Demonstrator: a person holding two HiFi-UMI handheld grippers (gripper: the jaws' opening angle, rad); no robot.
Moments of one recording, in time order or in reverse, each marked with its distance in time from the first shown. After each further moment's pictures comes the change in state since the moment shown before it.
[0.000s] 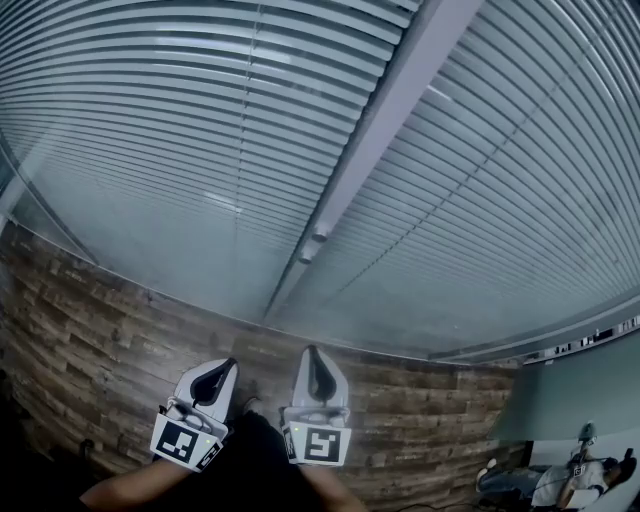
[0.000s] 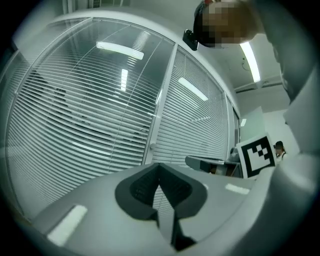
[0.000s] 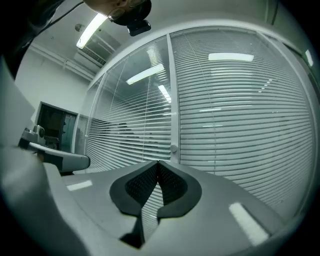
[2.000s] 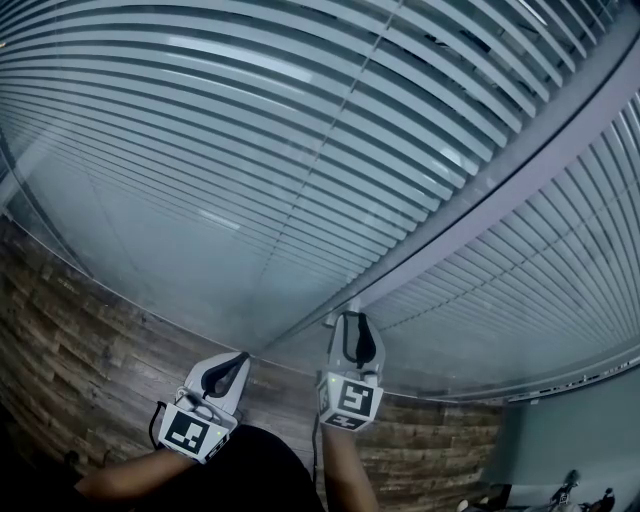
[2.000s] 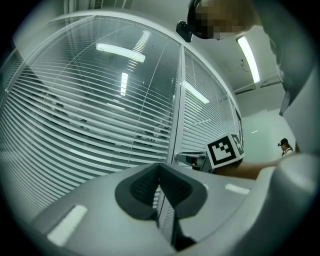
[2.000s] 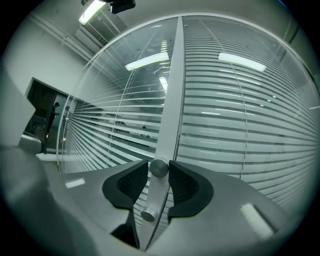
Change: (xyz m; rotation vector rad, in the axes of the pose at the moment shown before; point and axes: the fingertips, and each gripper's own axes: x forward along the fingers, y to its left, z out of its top) left arm 0.076 0.104 0.030 0.031 -0.034 -0.008; right arm 0.180 -0.053 0.011 -0.130 0.075 -0.105
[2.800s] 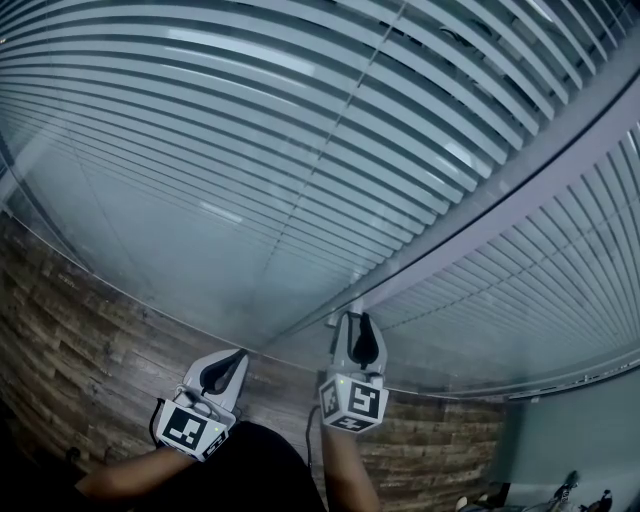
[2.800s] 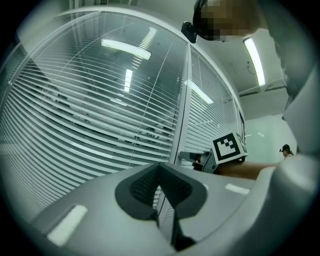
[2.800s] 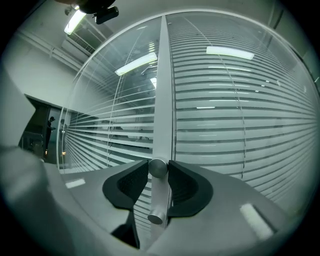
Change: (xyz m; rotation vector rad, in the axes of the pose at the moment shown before) left arm 0.002 0.015 -0.011 -0.050 0.014 0.017; right arm 0.004 0.002 -0.001 0.140 -0.008 0.007
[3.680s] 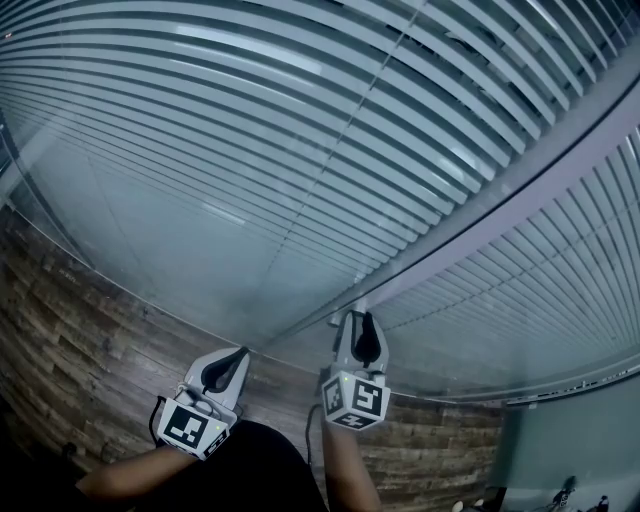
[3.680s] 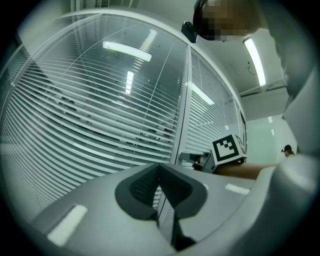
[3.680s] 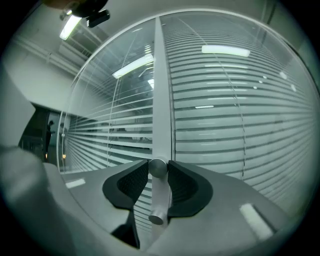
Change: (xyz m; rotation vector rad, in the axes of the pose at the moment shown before) left arm -0.006 -0.002 0.005 -0.004 -0.022 0.015; right arm -0.001 -0.003 0.004 0.014 -0.013 -0.001
